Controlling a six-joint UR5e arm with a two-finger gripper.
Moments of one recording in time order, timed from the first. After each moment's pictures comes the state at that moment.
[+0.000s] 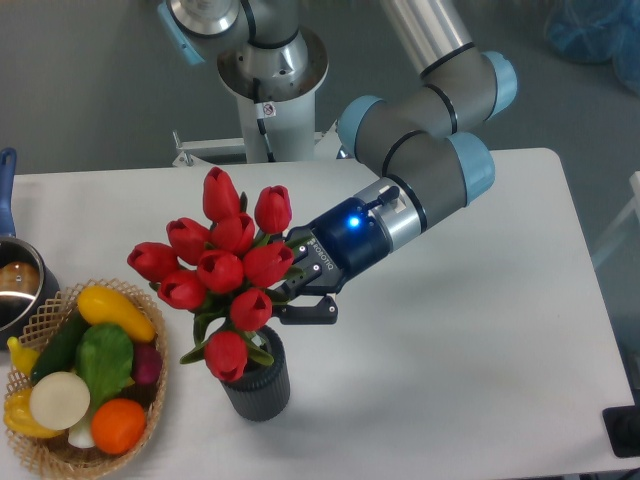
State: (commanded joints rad) arm 2.57 -1.99 -1.63 -0.82 0.05 1.22
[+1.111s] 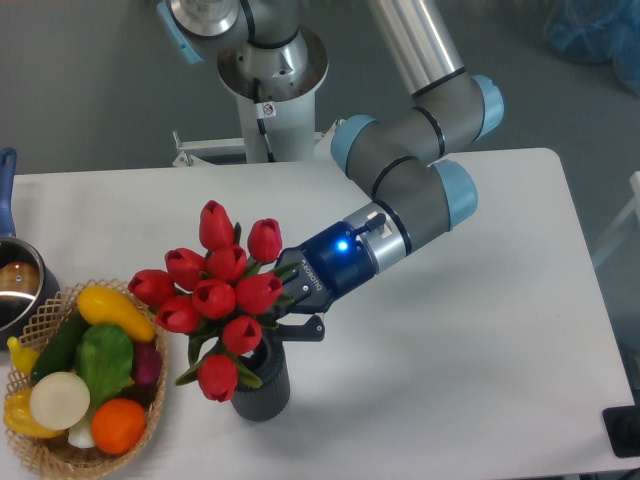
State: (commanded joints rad) arm 2.55 -2.03 -1.67 -0.82 0.05 1.28
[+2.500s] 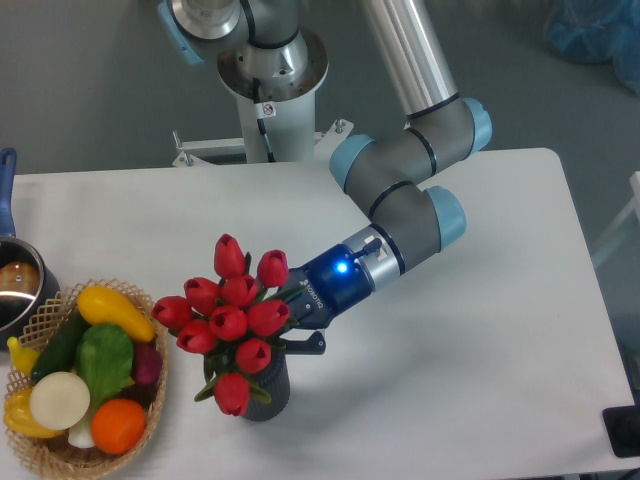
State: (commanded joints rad) arm 2.57 -2.09 -1.74 -0.82 0.06 1.39
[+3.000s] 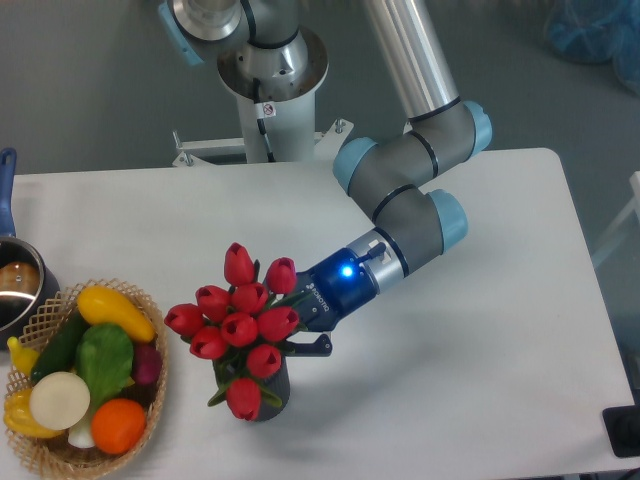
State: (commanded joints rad) arm 2.58 -2.12 -1.75 -0.82 0.06 1.44
